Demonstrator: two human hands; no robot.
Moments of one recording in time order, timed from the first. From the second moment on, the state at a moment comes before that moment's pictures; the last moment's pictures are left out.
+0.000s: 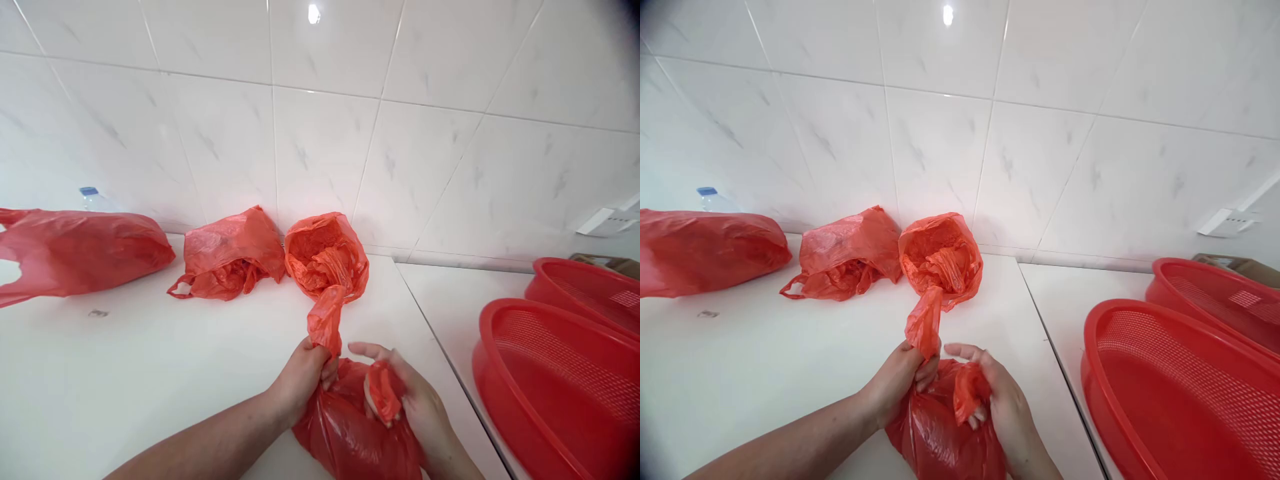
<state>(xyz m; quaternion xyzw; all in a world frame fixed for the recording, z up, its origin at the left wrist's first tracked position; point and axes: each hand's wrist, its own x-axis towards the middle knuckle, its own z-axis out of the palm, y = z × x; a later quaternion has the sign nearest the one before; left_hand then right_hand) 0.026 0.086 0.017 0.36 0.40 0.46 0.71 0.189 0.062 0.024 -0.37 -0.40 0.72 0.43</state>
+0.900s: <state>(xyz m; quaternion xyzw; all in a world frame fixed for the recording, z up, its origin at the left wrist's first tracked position) 0.028 0.071 0.006 0.60 0.32 0.50 0.54 0.177 0.068 0.012 -0.38 -0.36 0.73 0.44</state>
